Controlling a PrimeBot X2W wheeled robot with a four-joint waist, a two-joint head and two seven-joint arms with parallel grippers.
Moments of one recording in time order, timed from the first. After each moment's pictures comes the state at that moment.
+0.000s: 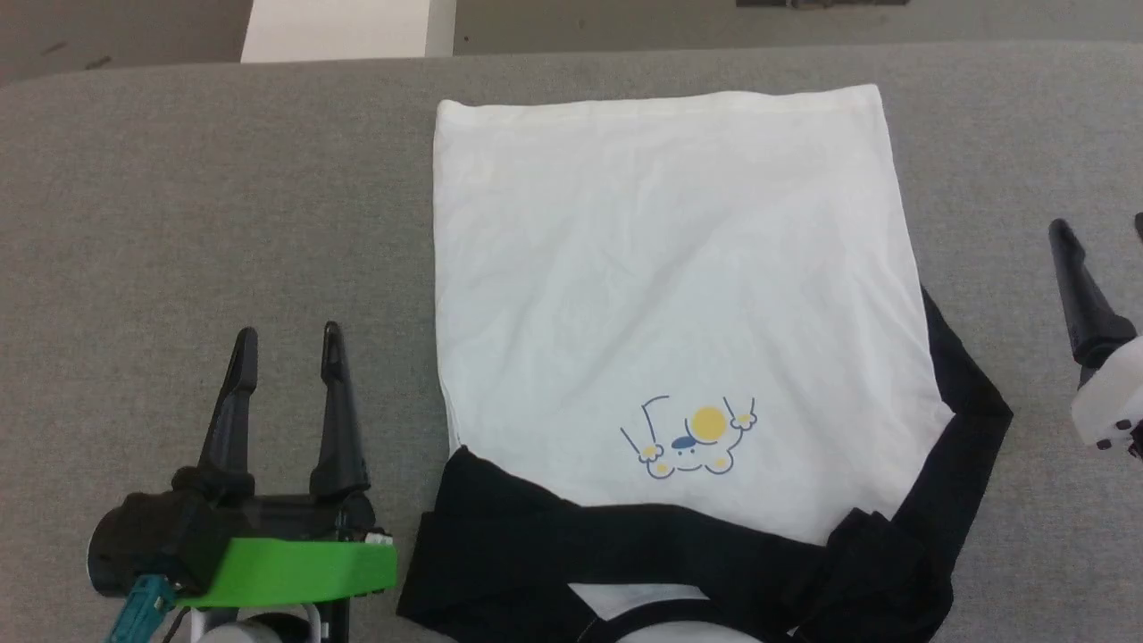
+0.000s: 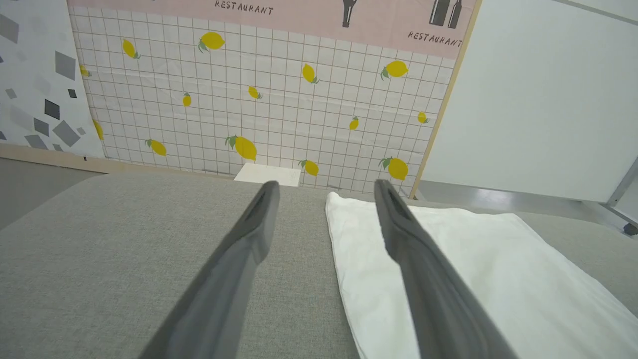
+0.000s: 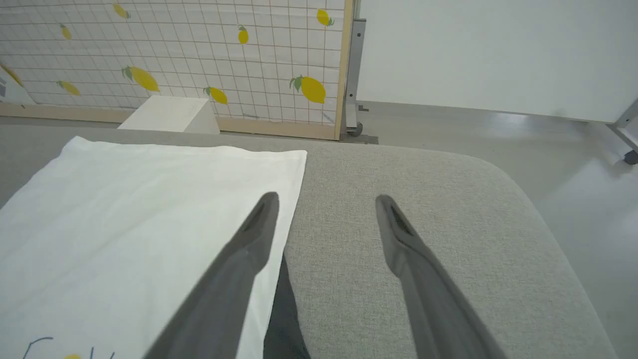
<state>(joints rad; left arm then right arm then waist) 0.02 0.35 -0.30 -0.37 -0.45 0.33 -0.26 -0.23 -0.28 -0.18 -0.20 0.27 0.13 0.43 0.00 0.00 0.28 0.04</state>
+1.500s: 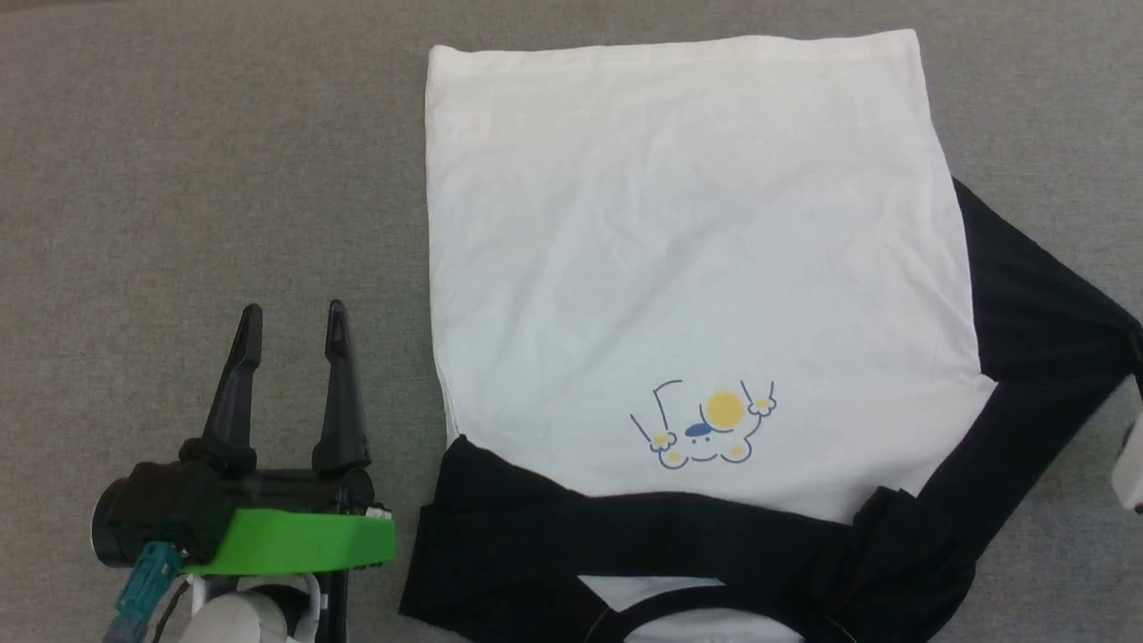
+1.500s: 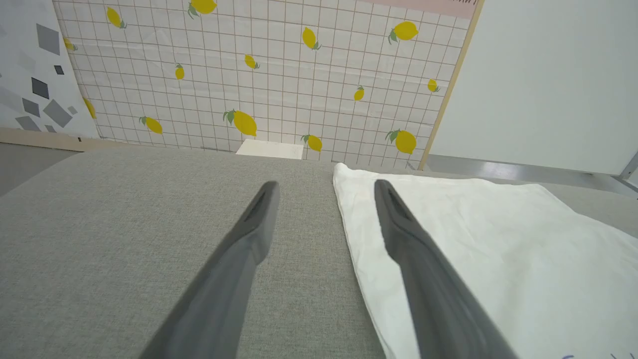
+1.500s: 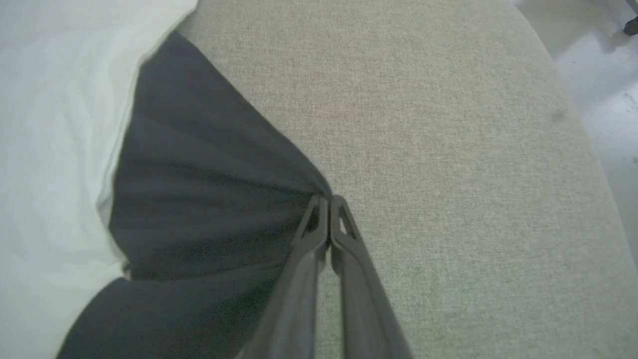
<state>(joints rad) -0.04 0.31 -0.27 -0.29 -0.41 0.26 -0.26 -0.17 -0.32 -0.27 0.01 0.23 0.13 0.47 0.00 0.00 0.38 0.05</state>
